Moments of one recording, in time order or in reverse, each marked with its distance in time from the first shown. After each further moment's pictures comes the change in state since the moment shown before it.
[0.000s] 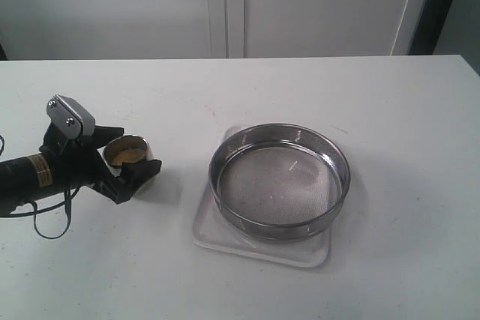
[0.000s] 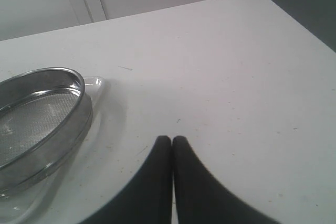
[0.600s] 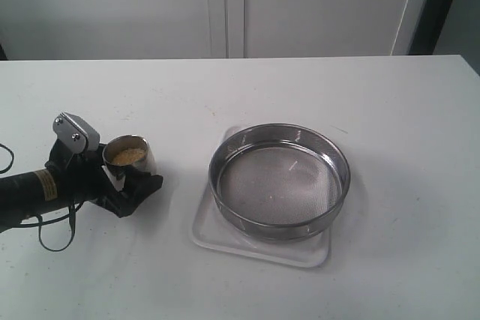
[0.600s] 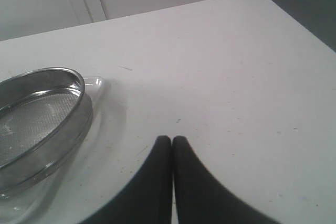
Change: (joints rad) left arm 0.000 0.085 0.000 -0.010 -0.019 0.000; right arm 0.000 0.000 0.000 0.000 0.000 0.000
